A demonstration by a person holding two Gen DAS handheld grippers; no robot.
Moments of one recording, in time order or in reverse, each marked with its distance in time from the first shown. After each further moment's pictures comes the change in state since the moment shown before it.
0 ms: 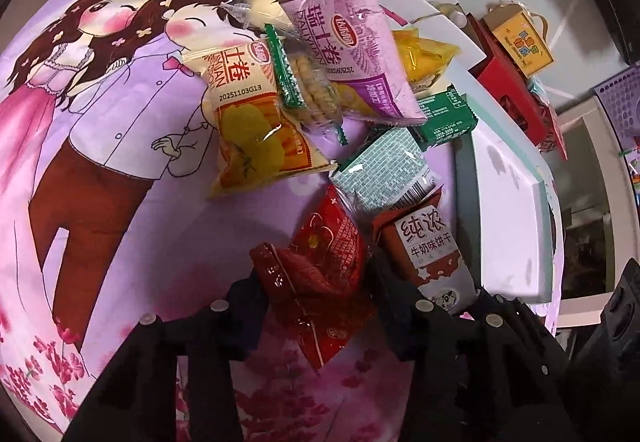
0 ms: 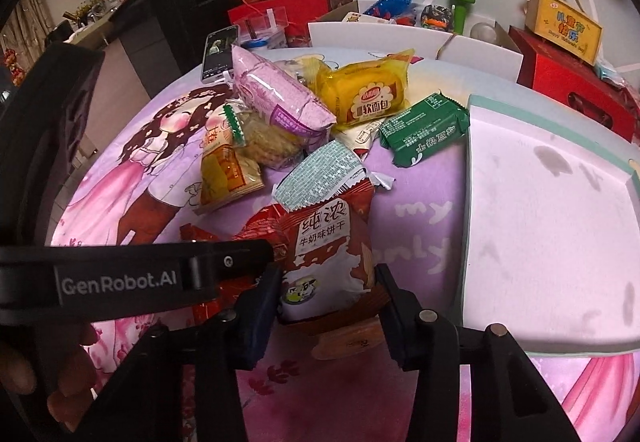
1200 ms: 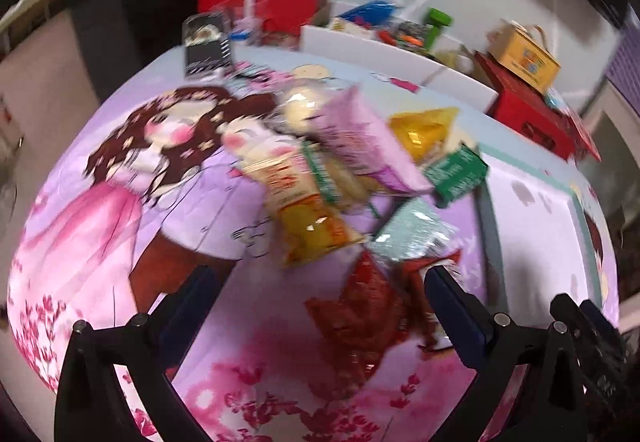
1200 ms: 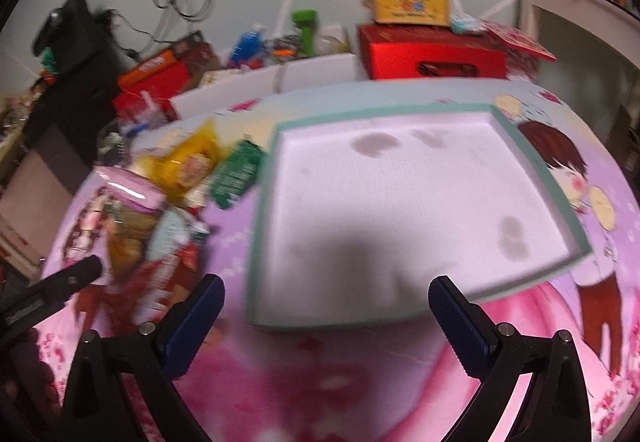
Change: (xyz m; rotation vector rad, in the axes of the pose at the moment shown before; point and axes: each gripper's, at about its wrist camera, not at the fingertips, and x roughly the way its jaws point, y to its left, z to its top) left arm -0.057 -0.005 0.001 0.118 -0.280 0.238; right arm -0.071 -0.091 -0.012 0.322 -0.144 -0.203
